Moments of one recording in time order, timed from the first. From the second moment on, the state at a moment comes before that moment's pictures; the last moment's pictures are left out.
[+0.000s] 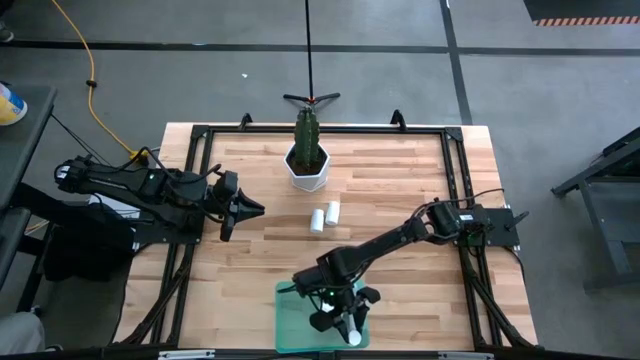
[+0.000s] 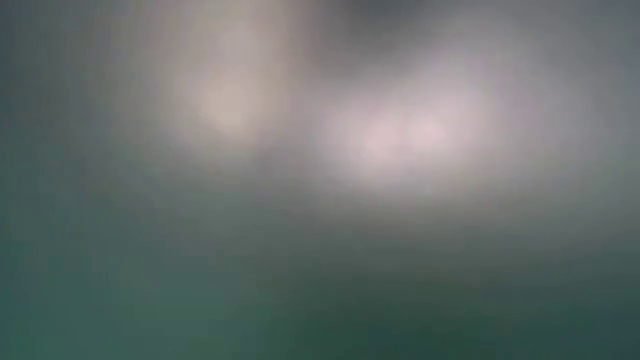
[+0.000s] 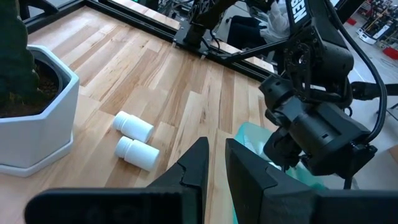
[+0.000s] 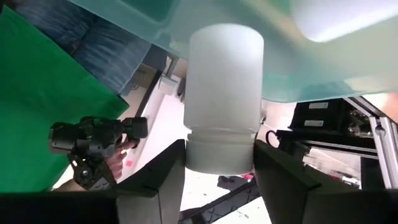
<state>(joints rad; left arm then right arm) -0.22 0.72 0.77 -0.41 -0.19 -0.48 0.37 2.31 1.91 -0.91 -1.10 1.41</state>
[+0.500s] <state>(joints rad) -0.22 0.72 0.77 -0.41 -0.19 -0.48 0.38 2.31 1.92 -0.92 -0.99 1.39</state>
